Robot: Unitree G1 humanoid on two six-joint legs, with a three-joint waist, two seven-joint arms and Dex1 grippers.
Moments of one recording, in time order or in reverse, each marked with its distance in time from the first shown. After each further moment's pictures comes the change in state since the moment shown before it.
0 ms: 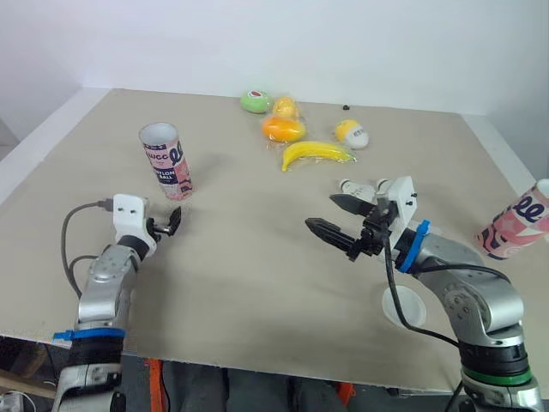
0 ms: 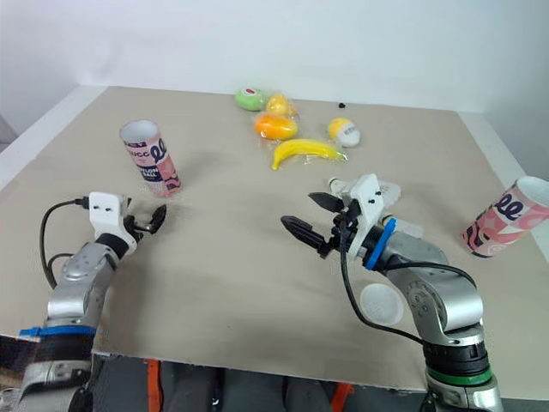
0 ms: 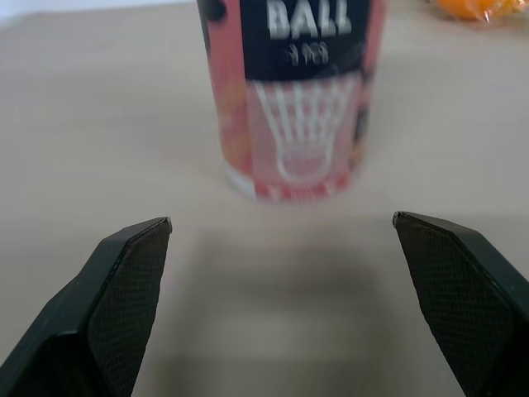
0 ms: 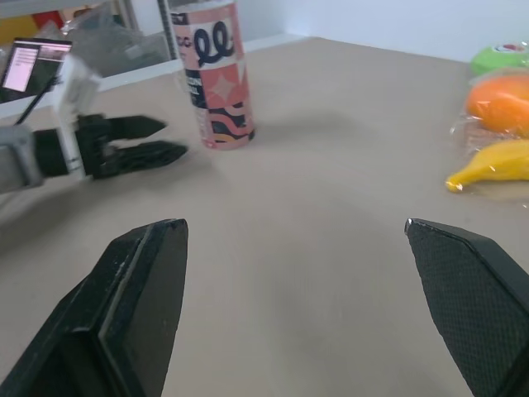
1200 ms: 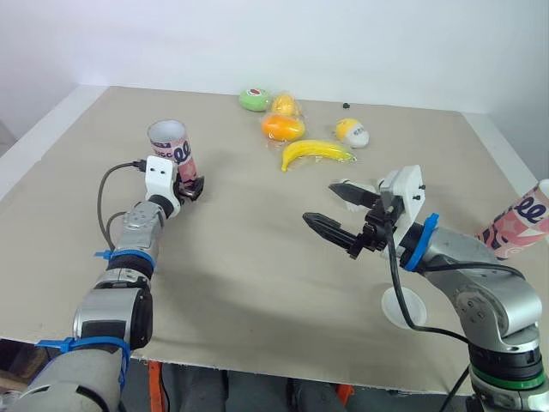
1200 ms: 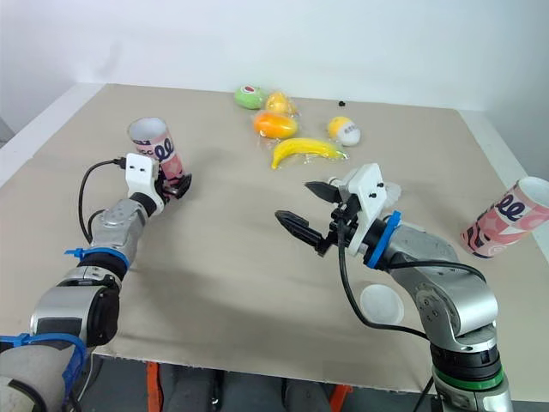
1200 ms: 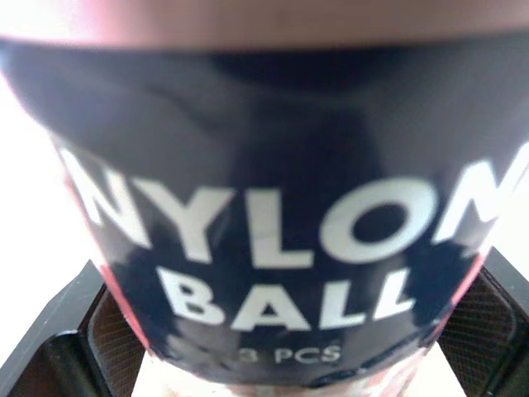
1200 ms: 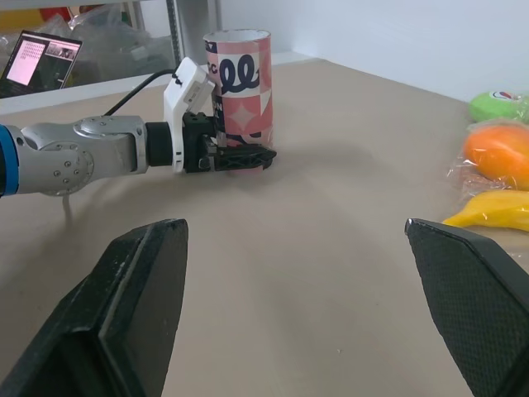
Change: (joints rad) left arm -0.547 -0.019 -0.038 0.932 0.100 -0.425 -0.085; right arm -0.020 -0.041 -0.013 -0.133 0.043 0.054 -0.063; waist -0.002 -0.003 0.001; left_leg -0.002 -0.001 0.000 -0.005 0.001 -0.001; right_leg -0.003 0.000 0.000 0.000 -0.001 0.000
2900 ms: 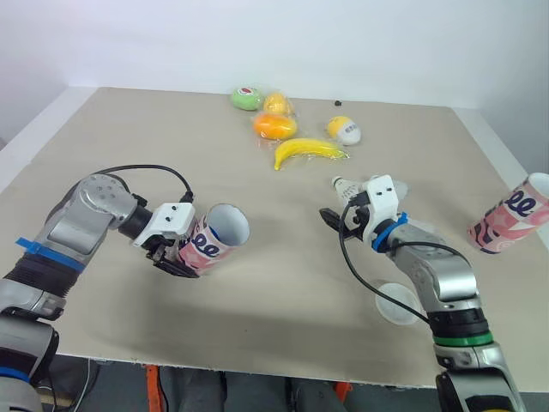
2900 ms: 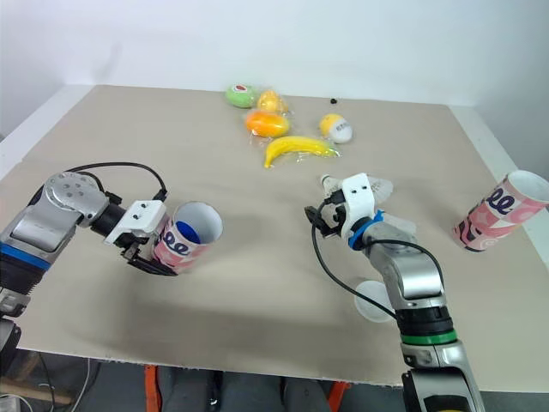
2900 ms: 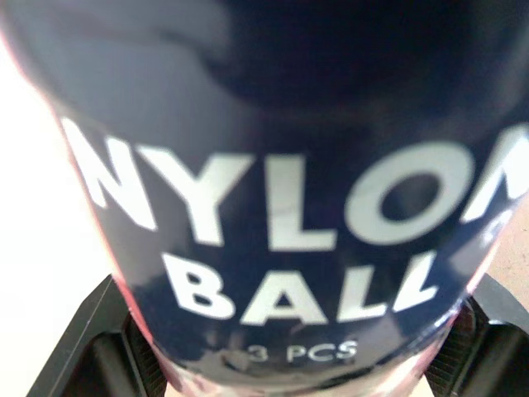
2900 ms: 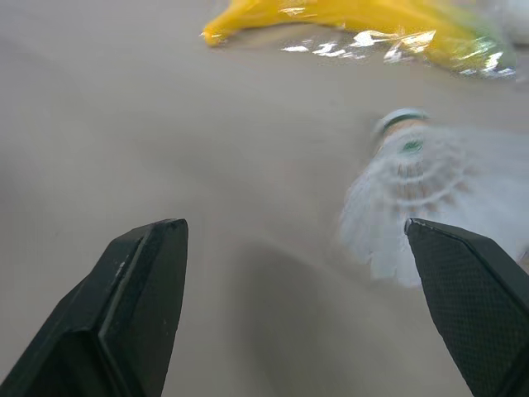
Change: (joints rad) left arm 0.185 0.539 -0.555 -0.913 -0.071 0.326 -1.200; right arm -0.195 0.118 0.120 0.592 -0.379 -0.109 -0.231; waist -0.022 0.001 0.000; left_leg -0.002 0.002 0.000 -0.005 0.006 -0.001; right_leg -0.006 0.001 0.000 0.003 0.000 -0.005
